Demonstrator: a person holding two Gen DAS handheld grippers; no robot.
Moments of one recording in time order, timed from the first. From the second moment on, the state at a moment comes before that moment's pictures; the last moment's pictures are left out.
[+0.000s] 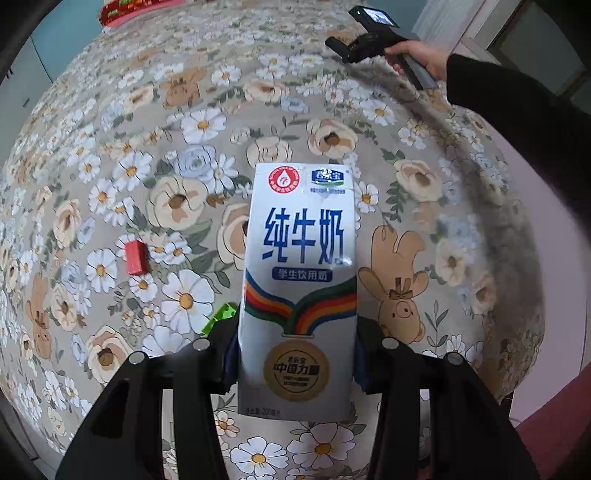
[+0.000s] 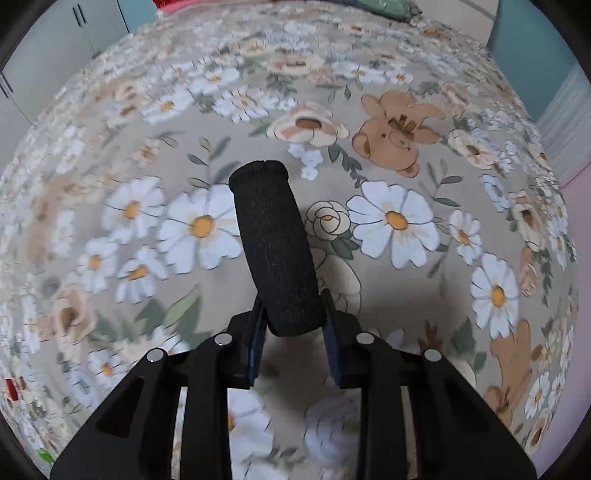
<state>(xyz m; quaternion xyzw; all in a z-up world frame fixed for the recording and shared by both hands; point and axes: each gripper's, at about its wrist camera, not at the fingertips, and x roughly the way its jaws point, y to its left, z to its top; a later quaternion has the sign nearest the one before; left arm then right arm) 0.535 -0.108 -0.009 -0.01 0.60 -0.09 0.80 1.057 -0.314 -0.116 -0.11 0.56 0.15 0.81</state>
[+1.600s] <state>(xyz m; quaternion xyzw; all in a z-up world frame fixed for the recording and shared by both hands) 0.280 0.005 0.043 0.08 0.38 -0.07 0.92 0.350 -0.192 0.052 -0.12 0.35 0.19 0.91</state>
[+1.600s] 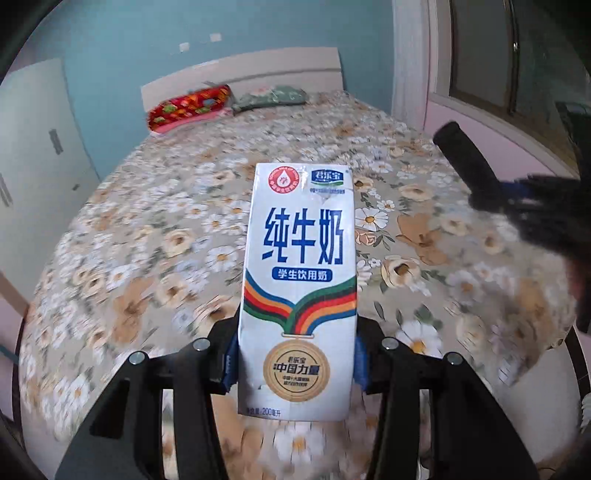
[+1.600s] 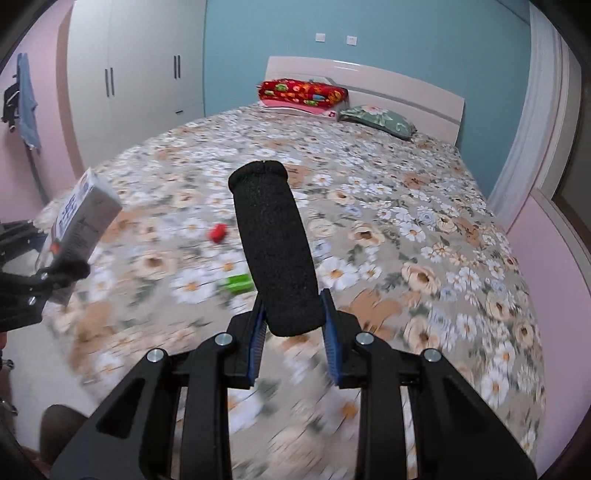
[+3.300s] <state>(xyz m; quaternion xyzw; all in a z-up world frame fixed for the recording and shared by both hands) 0.102 0.015 -0.022 0.10 0.43 -0.11 0.89 0.115 -0.171 0.009 -0.11 0.42 0.23 0.87</state>
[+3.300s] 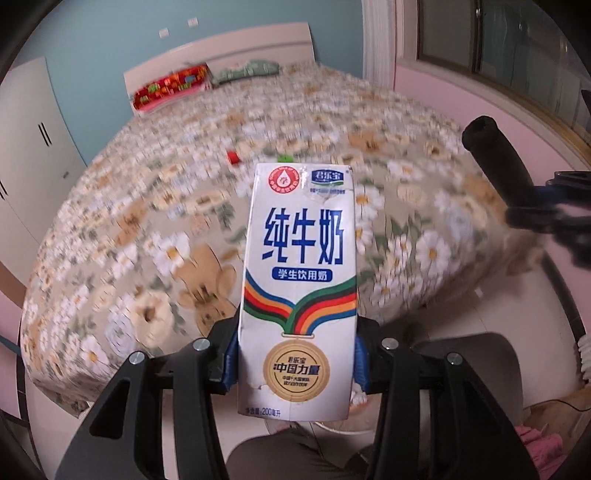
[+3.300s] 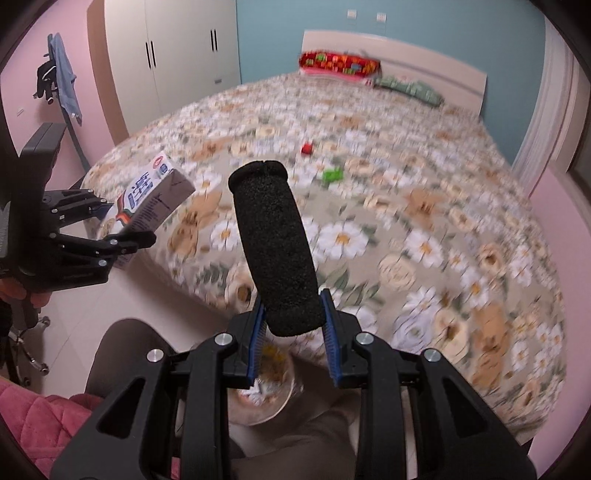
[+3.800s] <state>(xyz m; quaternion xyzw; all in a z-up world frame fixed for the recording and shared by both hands) 0.088 -0.012 -0.112 0.12 0.52 -0.16 0.83 0.115 -0.160 -0.104 -0.08 0.52 0.24 0.81</state>
